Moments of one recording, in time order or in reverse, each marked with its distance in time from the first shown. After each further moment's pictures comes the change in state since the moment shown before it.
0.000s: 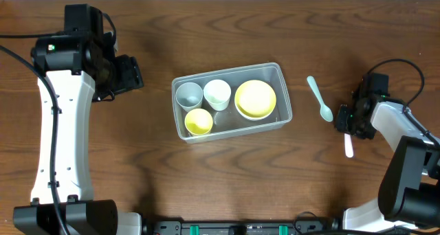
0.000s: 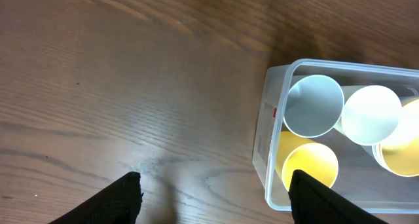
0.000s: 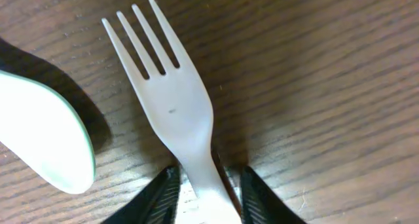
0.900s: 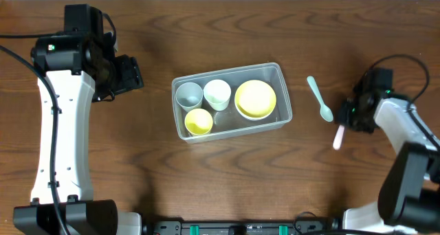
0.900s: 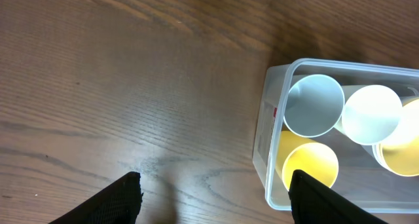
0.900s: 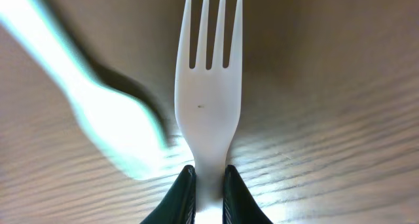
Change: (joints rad) left arm 0.000 0.000 0.000 -0.002 0.000 0.000; right arm 0.010 -0.056 0.093 -0.068 -0.116 0.008
